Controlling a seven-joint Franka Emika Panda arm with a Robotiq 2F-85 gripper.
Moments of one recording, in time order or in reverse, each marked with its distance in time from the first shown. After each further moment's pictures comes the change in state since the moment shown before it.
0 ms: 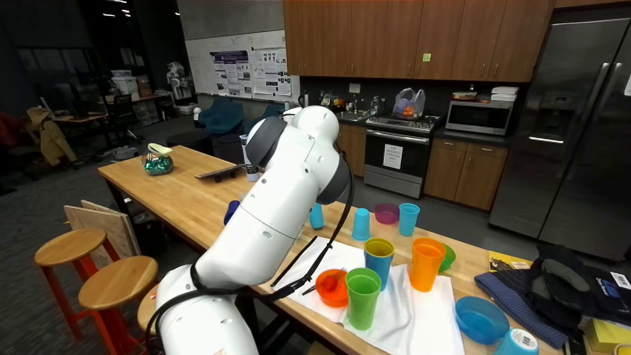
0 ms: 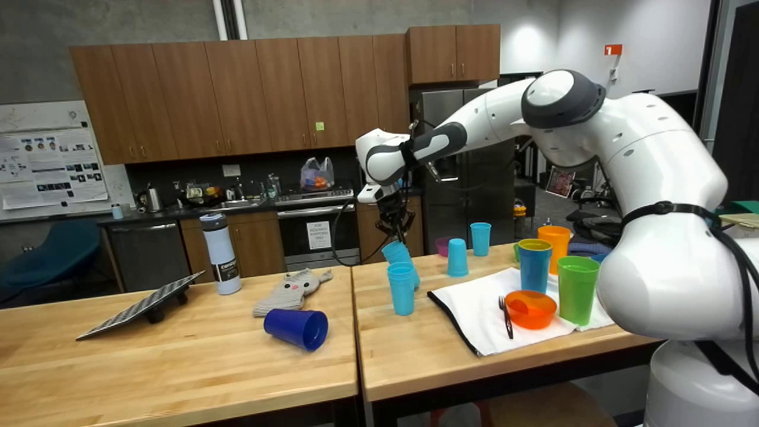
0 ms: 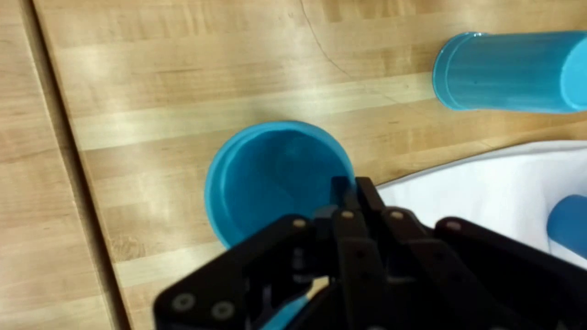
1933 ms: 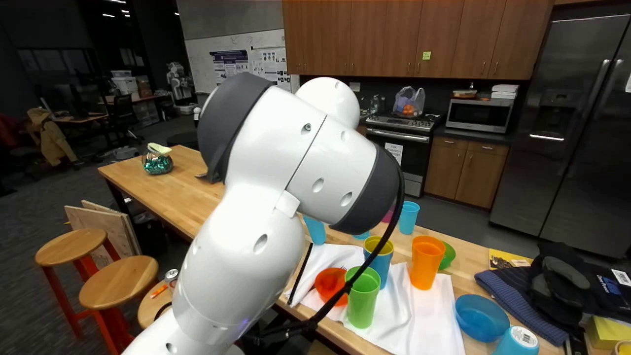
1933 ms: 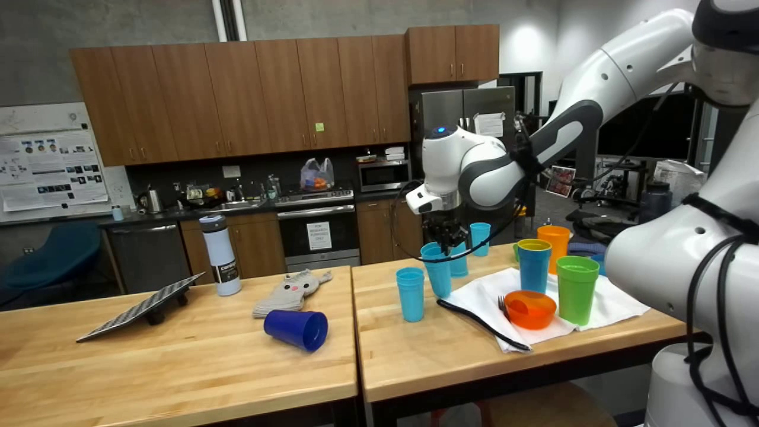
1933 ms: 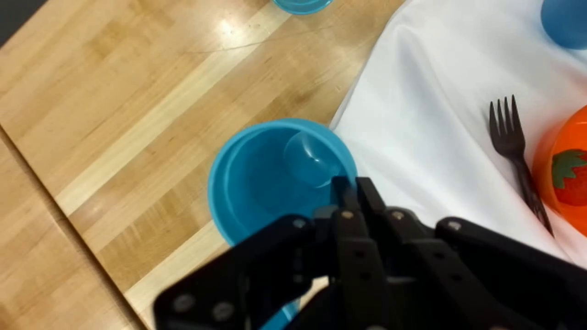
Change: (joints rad) arm -1.142 -0.184 0.835 -0.979 -0.254 0.496 0.922
